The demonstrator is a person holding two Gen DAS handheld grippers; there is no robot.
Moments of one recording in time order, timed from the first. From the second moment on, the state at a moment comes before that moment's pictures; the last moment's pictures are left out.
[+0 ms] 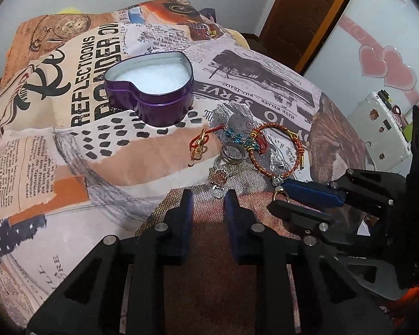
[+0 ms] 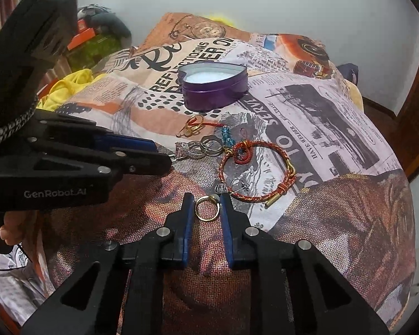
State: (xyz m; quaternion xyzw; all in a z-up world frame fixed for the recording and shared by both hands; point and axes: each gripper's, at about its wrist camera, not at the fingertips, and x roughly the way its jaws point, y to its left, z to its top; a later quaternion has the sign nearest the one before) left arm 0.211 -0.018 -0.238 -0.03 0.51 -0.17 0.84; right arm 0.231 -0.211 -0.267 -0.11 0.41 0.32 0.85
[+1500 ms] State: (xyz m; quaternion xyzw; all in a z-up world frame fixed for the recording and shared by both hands) left arm 0.177 0.014 -0.152 -0.03 0.40 -0.13 0.91; right arm 0.226 -0.217 -0.189 -0.08 0.33 0.28 0.90
